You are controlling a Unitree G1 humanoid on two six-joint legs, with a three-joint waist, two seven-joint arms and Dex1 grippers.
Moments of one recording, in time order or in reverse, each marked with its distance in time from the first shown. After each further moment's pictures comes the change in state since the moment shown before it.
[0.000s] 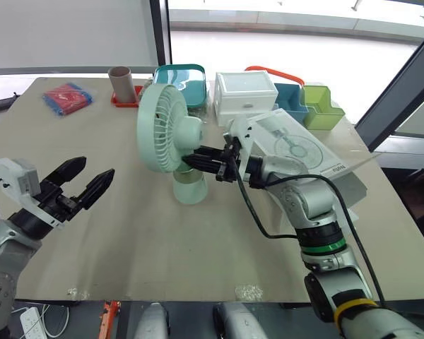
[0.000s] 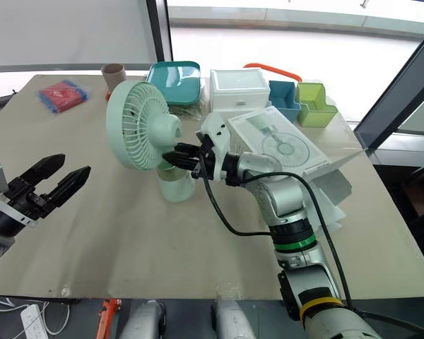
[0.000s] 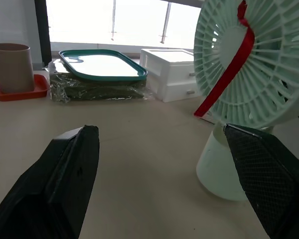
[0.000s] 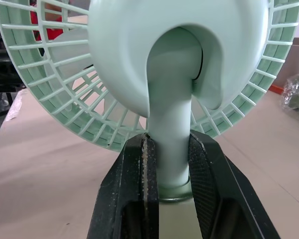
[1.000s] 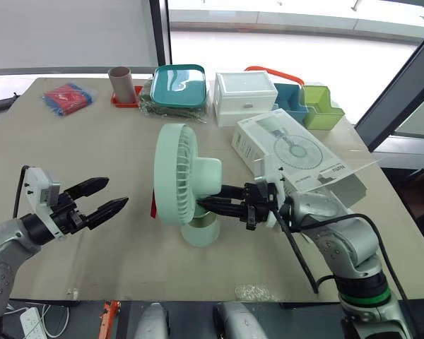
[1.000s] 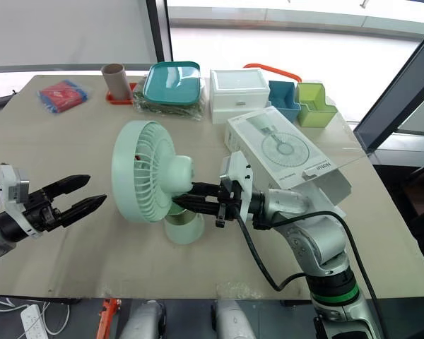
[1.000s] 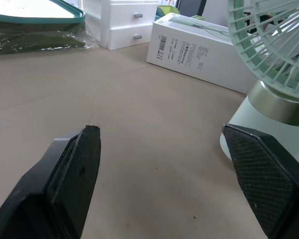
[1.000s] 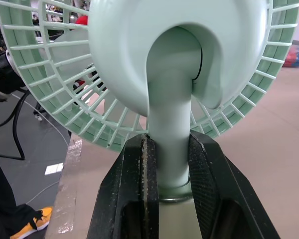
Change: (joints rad) left arm -0.013 0.090 -0.105 0.130 0.107 0.003 -0.297; right arm 0.303 -0.161 0.016 -0.335 0.178 -0.022 0.071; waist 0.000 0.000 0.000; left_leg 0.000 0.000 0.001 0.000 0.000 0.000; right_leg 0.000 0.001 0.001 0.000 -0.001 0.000
